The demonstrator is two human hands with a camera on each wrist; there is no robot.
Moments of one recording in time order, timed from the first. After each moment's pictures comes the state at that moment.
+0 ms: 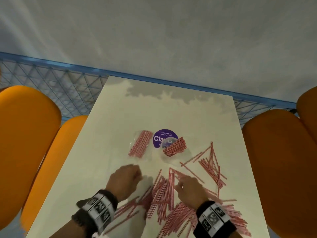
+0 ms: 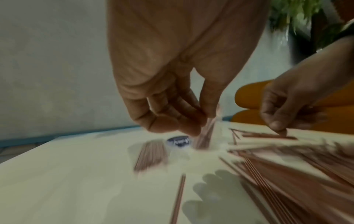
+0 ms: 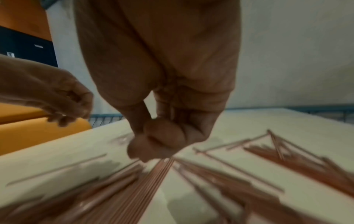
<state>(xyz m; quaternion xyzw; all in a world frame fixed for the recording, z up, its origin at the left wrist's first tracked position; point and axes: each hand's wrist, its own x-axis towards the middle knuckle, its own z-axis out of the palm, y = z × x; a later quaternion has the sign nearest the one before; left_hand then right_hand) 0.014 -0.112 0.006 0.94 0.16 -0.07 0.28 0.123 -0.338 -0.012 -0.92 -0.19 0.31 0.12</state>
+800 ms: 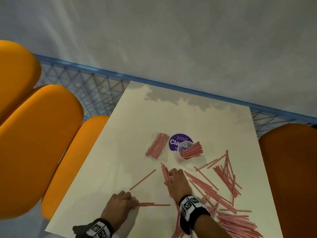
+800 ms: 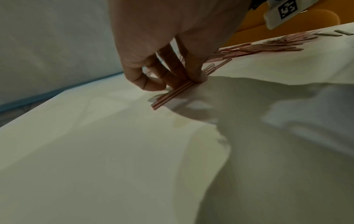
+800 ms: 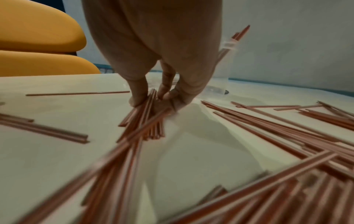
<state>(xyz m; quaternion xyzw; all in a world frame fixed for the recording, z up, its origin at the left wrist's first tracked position) -0.103 -0.096 -0.080 0.97 0.10 -0.06 0.20 0.096 -0.254 -0.043 -0.93 -0.18 0.28 0.19</state>
